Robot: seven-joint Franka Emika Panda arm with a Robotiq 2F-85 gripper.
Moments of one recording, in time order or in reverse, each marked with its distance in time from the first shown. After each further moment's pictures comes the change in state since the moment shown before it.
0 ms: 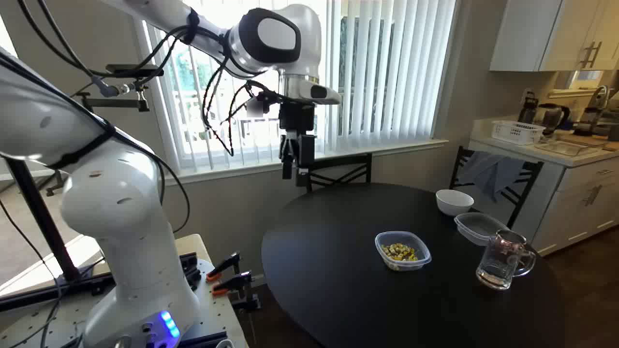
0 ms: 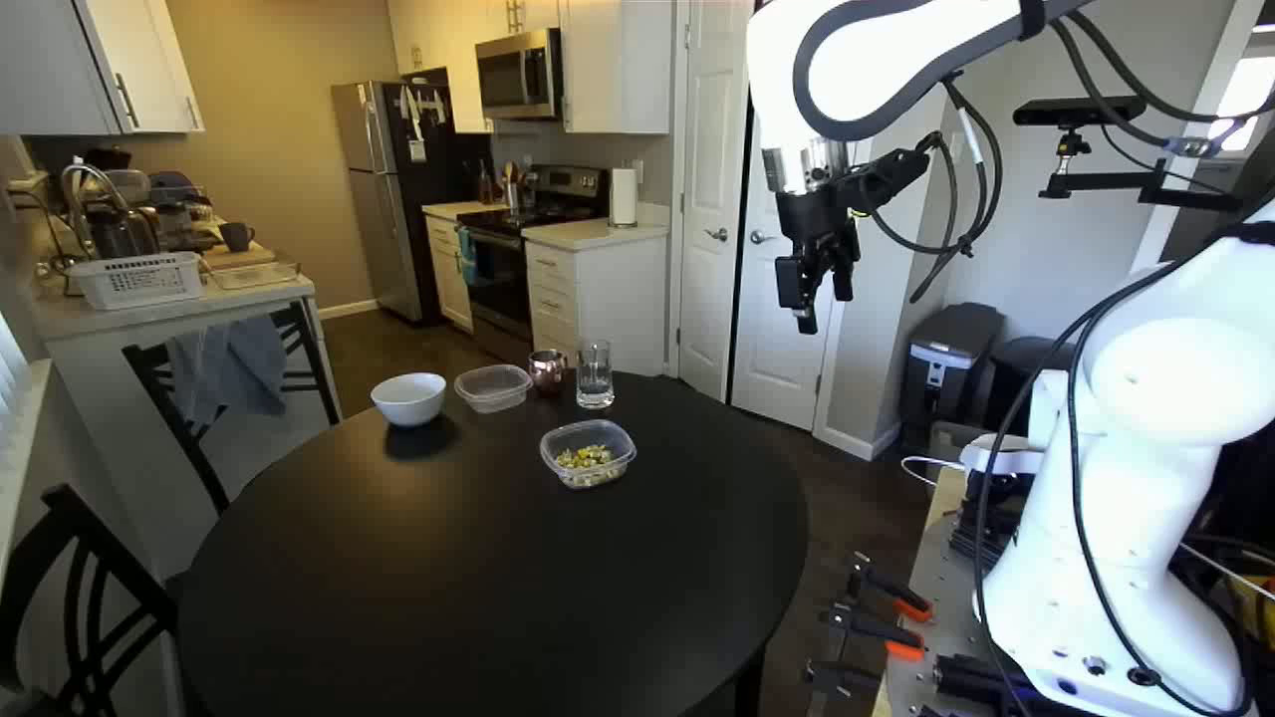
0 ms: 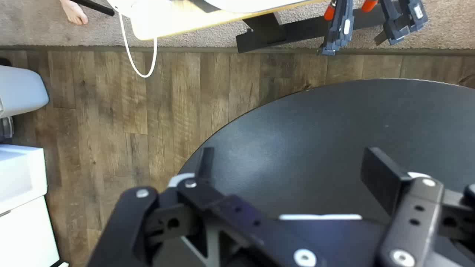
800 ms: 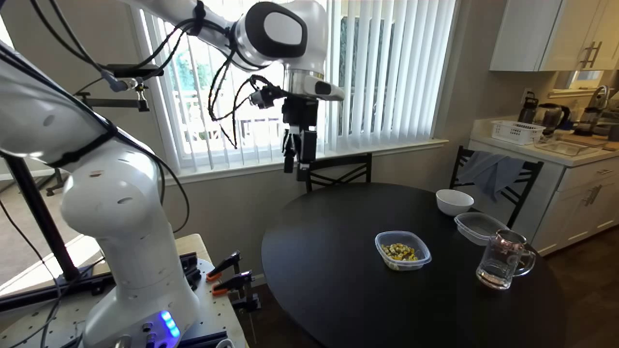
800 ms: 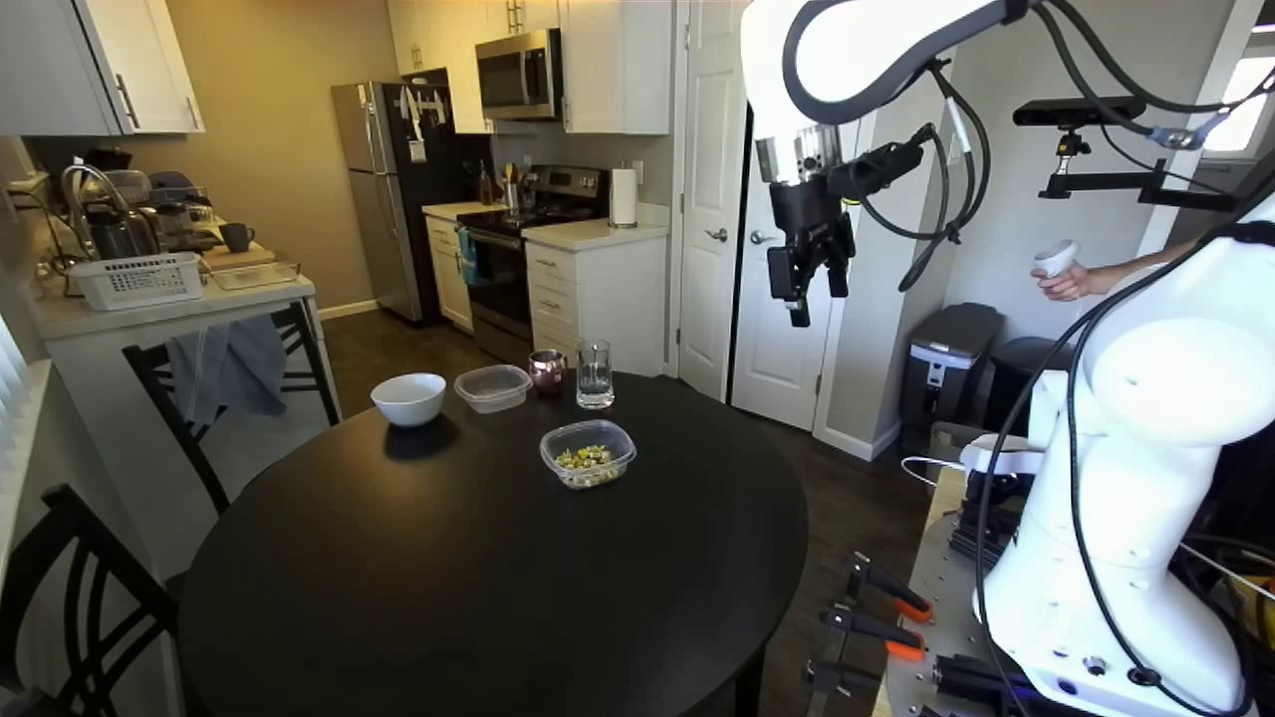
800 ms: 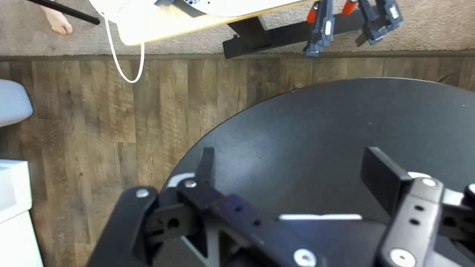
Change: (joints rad) arm 0.004 0.041 -0.014 0.062 0.048 -0.041 0.001
